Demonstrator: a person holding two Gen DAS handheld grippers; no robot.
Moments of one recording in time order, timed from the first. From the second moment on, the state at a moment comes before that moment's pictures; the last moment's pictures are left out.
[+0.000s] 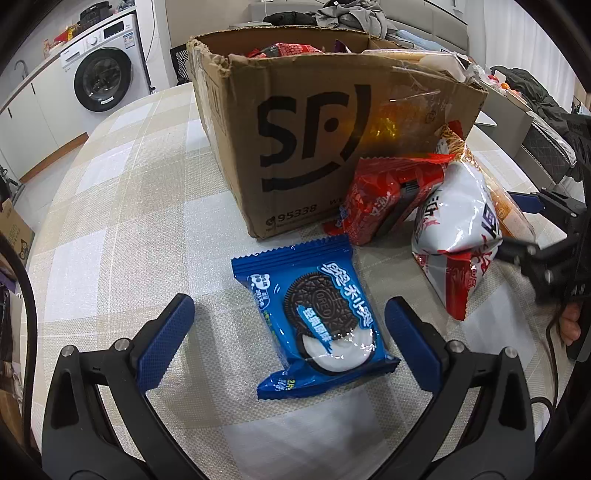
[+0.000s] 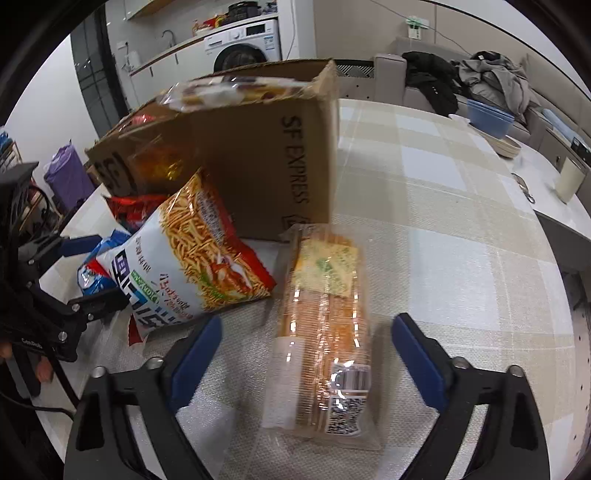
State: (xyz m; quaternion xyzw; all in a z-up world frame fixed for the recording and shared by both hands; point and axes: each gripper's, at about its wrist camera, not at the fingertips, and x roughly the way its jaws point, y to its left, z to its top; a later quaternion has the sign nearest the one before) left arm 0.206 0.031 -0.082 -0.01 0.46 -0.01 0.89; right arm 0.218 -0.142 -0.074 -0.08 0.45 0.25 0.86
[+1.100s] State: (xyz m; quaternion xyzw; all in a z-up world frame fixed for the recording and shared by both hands) left arm 0.194 0.025 -0.074 0.00 0.44 -0.04 0.90; right arm 0.224 -0.168 -0.067 0.02 0.43 0.29 0.85
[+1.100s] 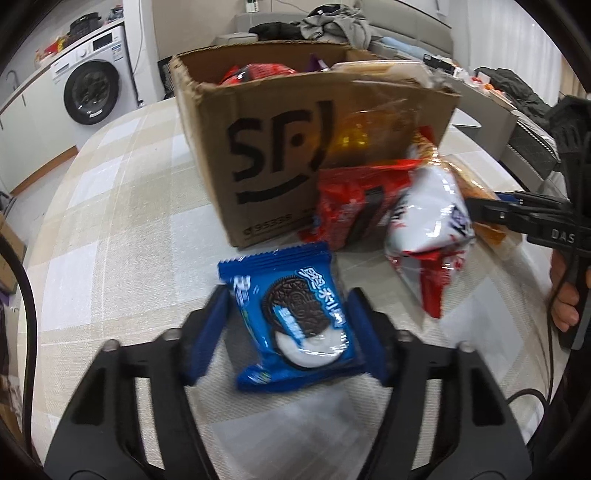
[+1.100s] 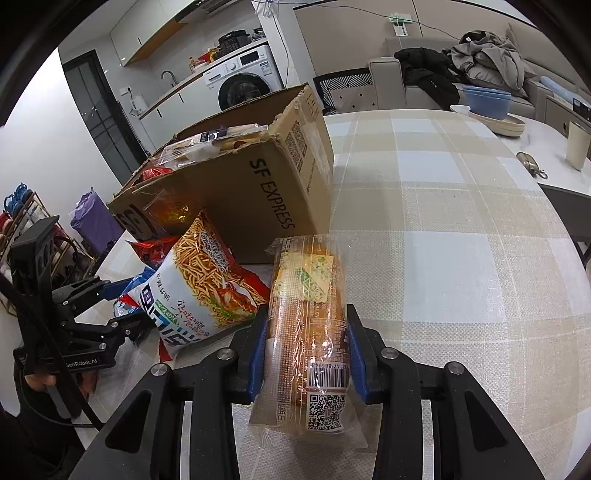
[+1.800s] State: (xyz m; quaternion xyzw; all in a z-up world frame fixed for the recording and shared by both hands) left arm 0.156 0.024 -0.047 -0.04 0.37 -0.09 0.93; right arm 0.212 -0.178 -0.055 0.04 0.40 0.30 0.86
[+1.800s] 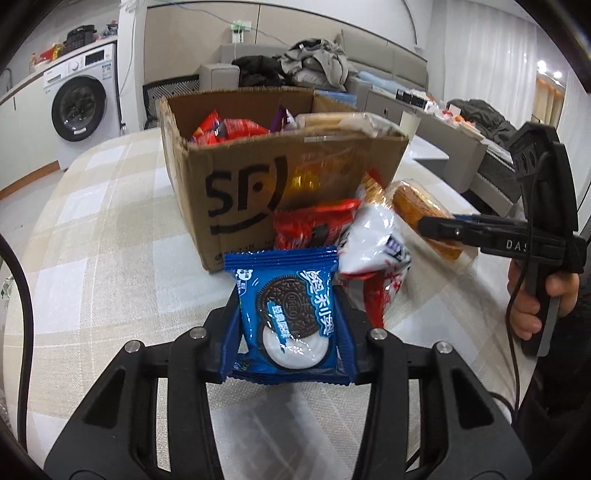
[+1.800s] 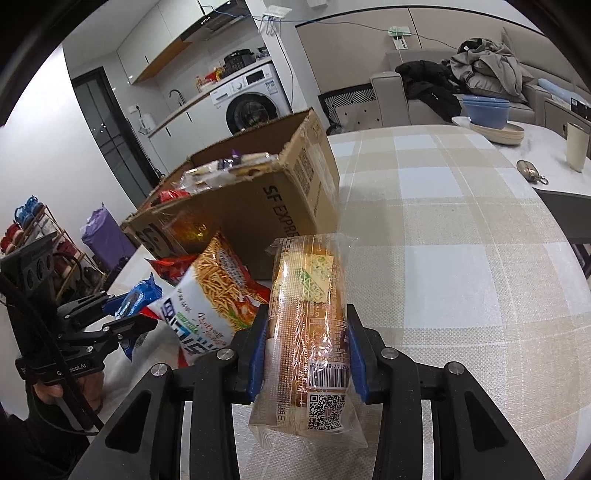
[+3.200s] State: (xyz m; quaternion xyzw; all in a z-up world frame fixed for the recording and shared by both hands) left arm 0.113 0.042 0.057 -0.06 0.24 -0.06 0.97; right arm 0.188 -0.193 0.019 0.07 0.28 0.32 0.90
